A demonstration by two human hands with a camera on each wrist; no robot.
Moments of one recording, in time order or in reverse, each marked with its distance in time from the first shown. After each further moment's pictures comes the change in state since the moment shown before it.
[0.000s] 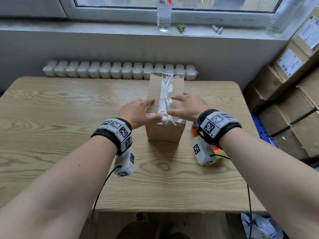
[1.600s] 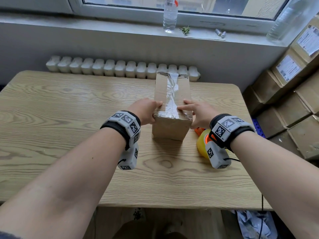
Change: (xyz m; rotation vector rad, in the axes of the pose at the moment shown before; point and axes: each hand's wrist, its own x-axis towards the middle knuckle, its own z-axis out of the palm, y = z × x) left_hand -0.004 0.000 -0.009 0.142 -0.049 0.214; right_hand -0.013 0.012 0.003 -0.212 -0.140 -0.099
